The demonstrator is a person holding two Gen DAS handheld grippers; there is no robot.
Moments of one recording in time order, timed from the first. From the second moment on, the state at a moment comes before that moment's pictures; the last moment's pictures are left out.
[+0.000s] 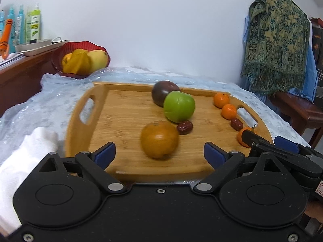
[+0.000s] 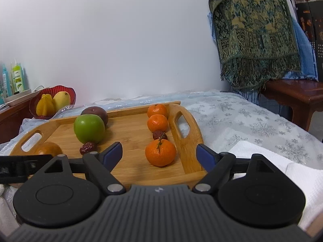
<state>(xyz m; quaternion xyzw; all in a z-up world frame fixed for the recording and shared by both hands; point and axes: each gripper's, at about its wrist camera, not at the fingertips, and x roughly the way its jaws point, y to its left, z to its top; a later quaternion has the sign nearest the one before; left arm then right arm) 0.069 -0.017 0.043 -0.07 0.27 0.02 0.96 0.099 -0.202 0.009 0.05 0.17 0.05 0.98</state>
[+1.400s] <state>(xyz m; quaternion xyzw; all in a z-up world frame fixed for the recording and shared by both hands) 0.032 0.051 0.041 -0.09 0.33 -0.01 0.94 0.008 -0.112 -0.011 -0.04 0.21 0.23 0.95</state>
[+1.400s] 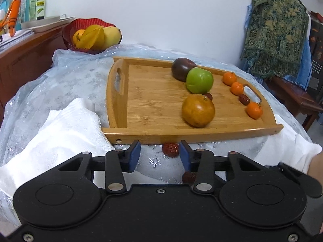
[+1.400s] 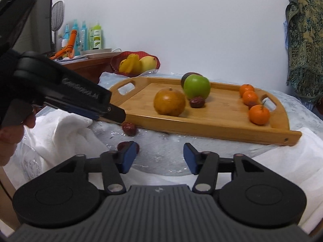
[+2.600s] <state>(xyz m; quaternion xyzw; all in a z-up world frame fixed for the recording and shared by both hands) 0.059 0.026 0.022 -0.06 0.36 -0.02 0.93 0.017 -0.099 -0.022 -0.02 0.20 0.26 0.94</state>
